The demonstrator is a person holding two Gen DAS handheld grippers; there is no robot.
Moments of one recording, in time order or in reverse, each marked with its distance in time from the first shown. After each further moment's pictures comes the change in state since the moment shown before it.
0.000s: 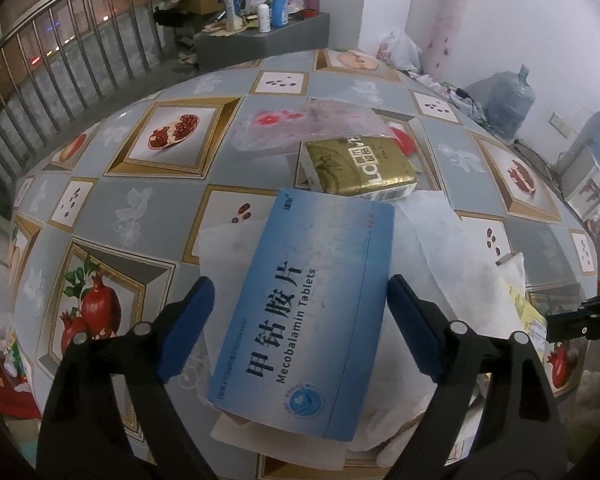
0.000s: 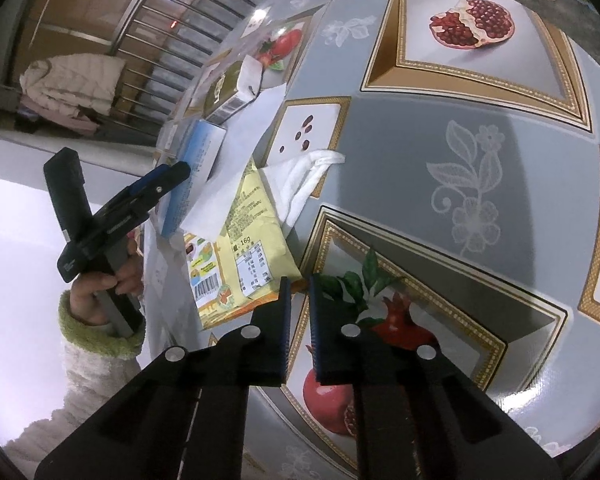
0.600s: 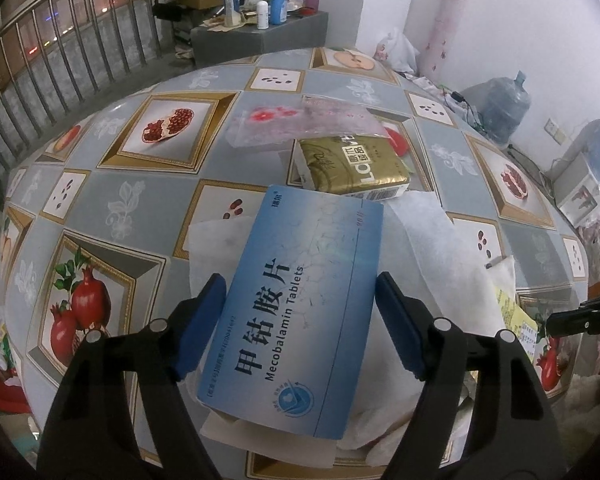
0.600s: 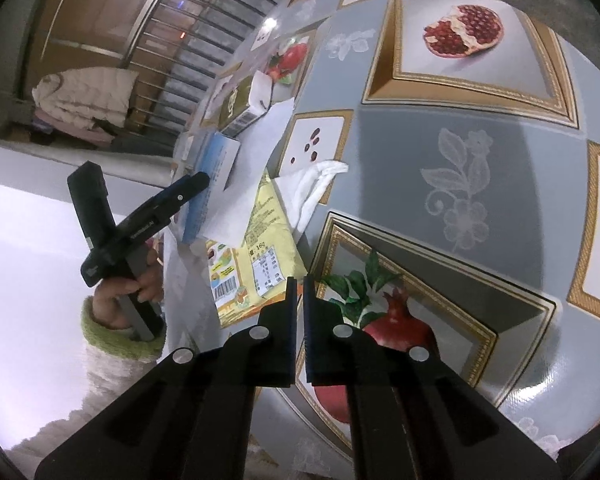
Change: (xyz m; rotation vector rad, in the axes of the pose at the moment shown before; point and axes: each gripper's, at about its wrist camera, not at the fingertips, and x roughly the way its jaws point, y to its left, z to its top) left arm -0.001 -0.003 -0.001 -0.021 0.008 -0.029; right arm -0.011 -0.010 0.001 0.052 0.001 0.098
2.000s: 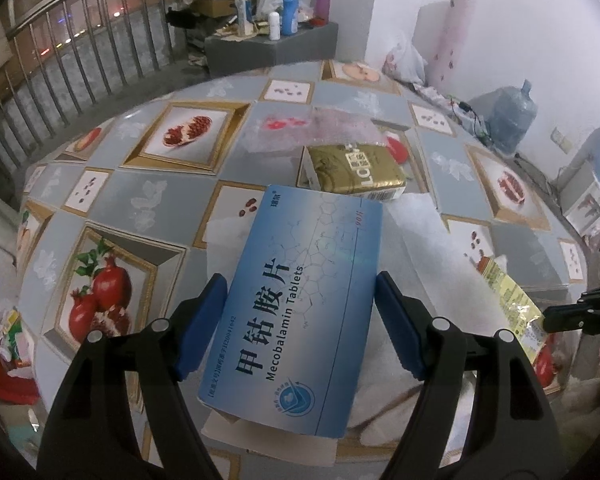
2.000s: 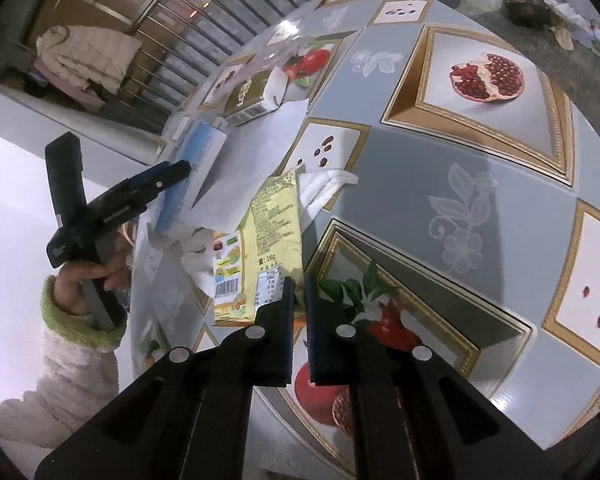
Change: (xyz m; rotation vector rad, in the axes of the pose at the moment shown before) left arm -0.029 0.001 -0.009 -0.022 -0.041 0.035; right arm -0.001 0.031 -0.001 -0.205 -0.043 -0.165
